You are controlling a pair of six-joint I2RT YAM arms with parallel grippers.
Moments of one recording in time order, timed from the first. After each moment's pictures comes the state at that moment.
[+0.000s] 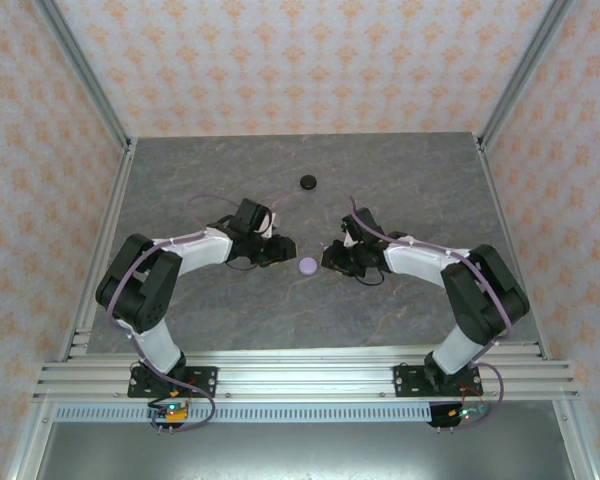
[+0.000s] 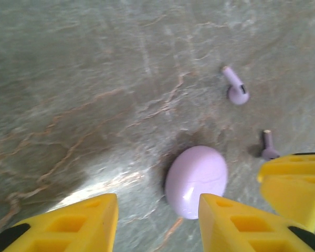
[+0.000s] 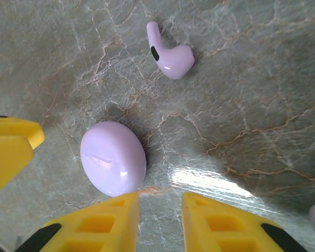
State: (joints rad) left arm -0.43 1.74 0.94 -0.20 0.46 -0.67; right arm 0.55 1.62 0.84 -0.24 -0.36 0.80
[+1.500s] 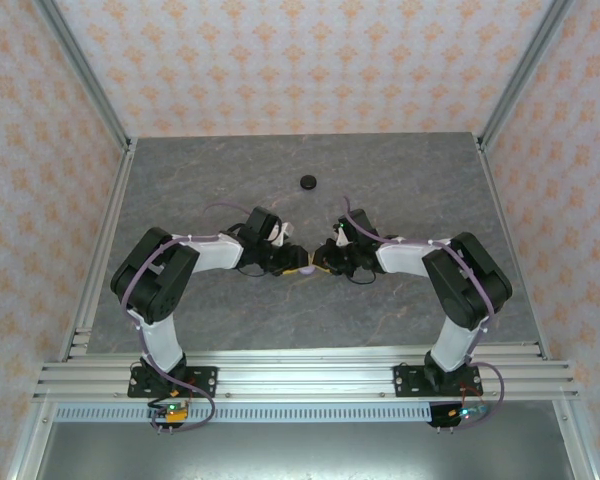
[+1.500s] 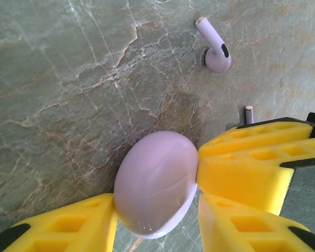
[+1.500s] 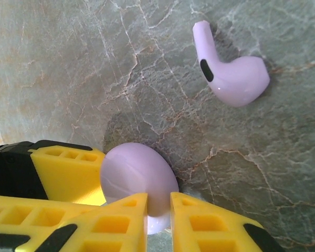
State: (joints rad) left arm -0.49 1.82 0.91 -0.06 0.58 -0.74; right arm 0.55 1.75 0.83 -0.02 -0.48 0.88
